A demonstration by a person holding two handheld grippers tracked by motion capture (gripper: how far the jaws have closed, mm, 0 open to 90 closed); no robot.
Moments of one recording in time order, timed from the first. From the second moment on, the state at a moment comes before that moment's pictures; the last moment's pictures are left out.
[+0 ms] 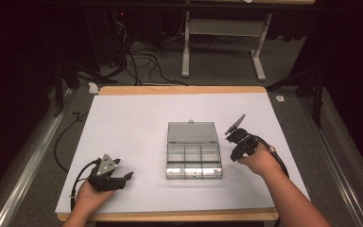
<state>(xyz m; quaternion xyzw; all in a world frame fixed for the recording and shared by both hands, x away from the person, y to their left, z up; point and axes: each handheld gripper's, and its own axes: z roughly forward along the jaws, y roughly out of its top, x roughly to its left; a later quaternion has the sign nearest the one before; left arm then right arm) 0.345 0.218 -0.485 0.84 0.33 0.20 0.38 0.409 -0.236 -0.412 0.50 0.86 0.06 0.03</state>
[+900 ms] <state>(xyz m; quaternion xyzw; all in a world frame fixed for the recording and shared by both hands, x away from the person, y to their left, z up) 0.345 0.218 -0.485 0.84 0.33 0.19 0.38 0.428 -0.244 -0.434 0.52 0.85 0.06 0.02</state>
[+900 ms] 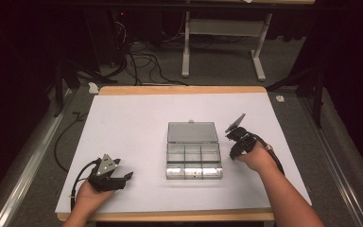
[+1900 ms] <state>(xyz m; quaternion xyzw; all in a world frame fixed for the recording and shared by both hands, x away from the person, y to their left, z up) 0.344 0.218 -0.485 0.84 0.33 0.20 0.38 0.425 -0.243 -0.424 0.51 0.86 0.05 0.03</state>
